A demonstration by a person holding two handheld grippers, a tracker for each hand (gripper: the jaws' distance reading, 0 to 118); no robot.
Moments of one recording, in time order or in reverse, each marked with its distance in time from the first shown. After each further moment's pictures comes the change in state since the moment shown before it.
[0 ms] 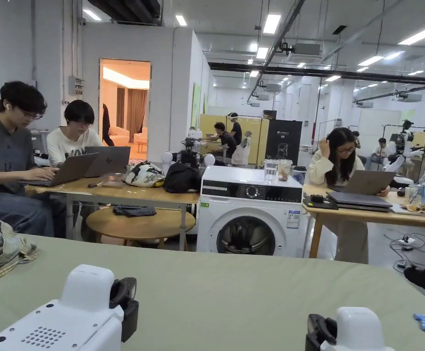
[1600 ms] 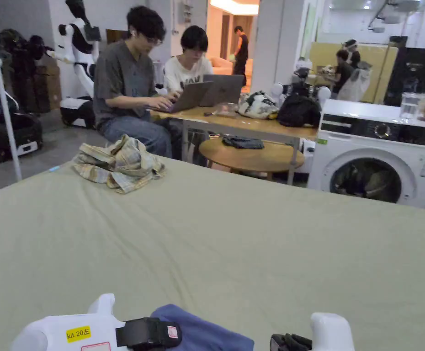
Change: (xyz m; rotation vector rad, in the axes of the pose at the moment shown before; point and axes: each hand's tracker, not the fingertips) left arm -0.222 -0.177 0.080 -0.526 -0.122 0.966; right arm -0.194 -0.093 -0.042 -0.449 0.563 -0.069
